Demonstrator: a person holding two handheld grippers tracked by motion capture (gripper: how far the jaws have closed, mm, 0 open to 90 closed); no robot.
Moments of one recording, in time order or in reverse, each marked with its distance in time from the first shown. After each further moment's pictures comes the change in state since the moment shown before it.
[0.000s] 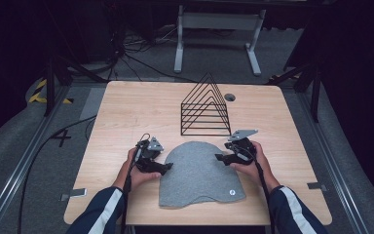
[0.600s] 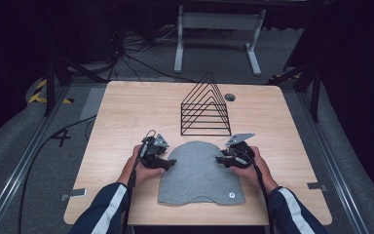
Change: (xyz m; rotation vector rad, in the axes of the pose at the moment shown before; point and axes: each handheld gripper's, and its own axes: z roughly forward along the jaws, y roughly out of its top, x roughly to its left) left arm -0.001 0.019 0.009 0.022 -0.029 0.005; right arm 0.009 -0.008 0.001 0.048 0.033 -0.003
